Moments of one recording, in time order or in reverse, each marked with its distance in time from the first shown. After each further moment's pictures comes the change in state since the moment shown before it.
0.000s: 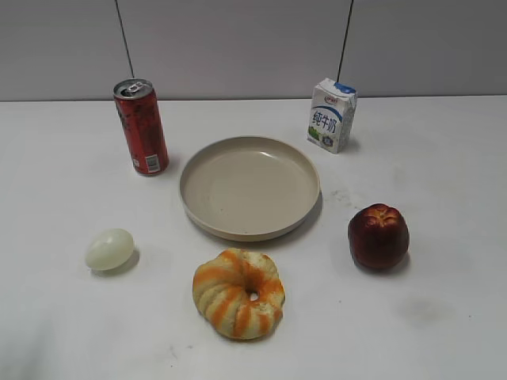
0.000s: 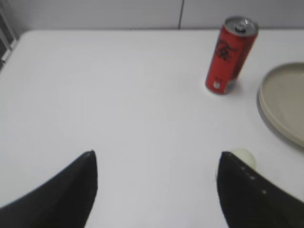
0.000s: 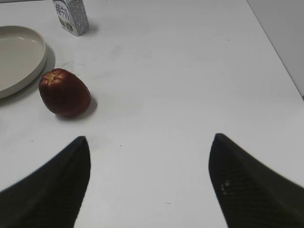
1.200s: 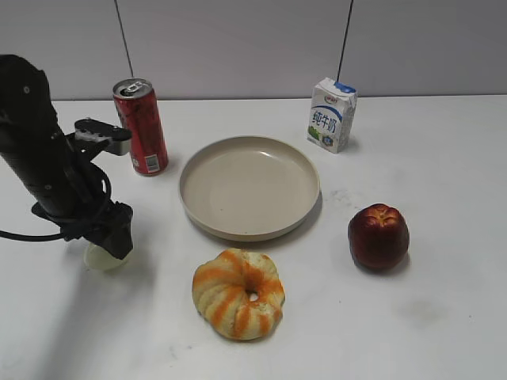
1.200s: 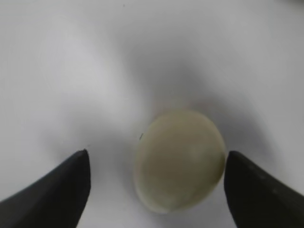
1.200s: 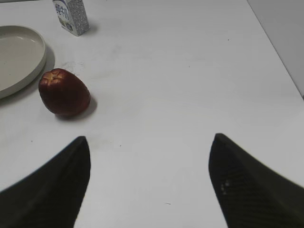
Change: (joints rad) left arm -0.274 1.212 -0.550 -0.070 0.163 0.247; right arm 0.000 0.000 0.000 0.000 0.000 0.000
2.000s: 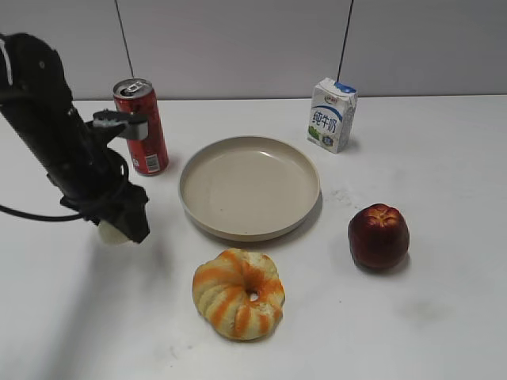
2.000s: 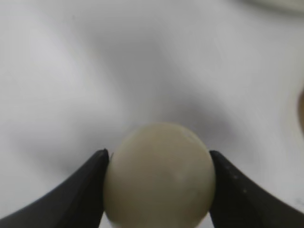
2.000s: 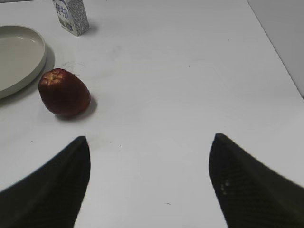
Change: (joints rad) left arm -0.002 0.045 -0.124 -0.139 0.125 0.082; right arm 0.000 0.000 0.000 0.000 0.000 0.000
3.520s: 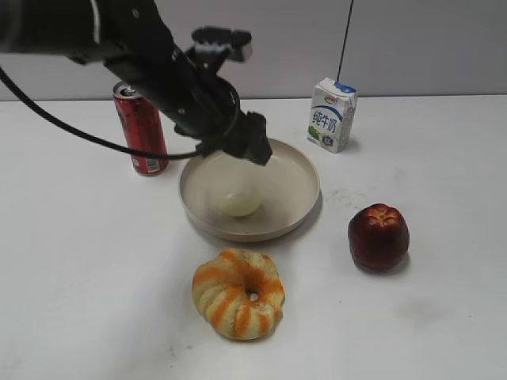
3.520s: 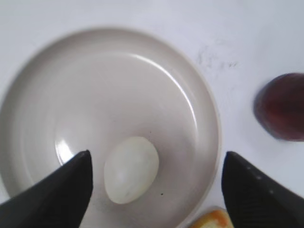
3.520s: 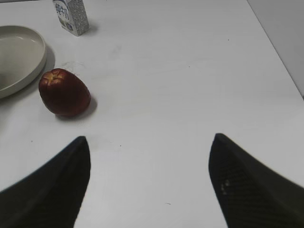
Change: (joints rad) left arm -0.249 0.018 -0.259 -0.101 -0.242 -0.003; right arm 0.000 0.000 0.000 0.000 0.000 0.000
